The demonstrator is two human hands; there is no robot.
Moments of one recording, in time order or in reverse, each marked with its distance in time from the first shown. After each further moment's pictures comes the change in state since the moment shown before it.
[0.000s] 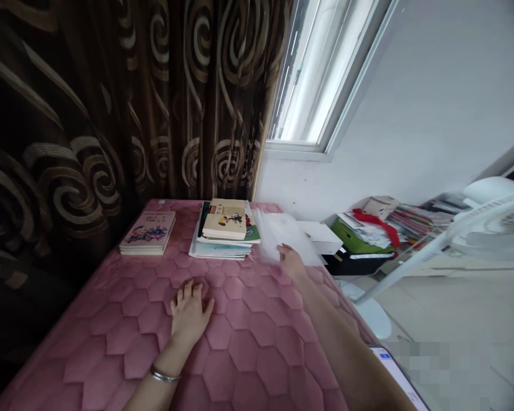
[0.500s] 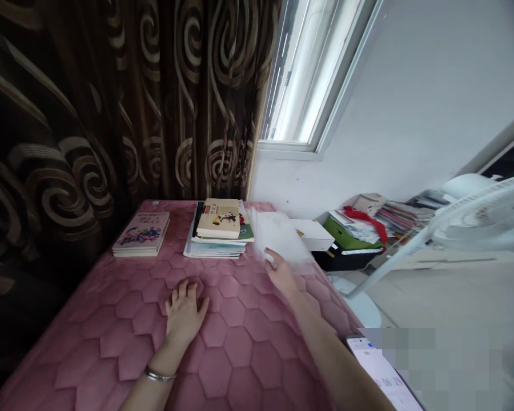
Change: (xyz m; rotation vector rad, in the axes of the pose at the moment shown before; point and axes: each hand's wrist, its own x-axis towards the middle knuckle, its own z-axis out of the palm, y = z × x) left_hand 0.001 -0.001 0.002 0.030 0.005 0.016; right_hand -0.046 -0.020 0.010 0.190 0.138 -0.146
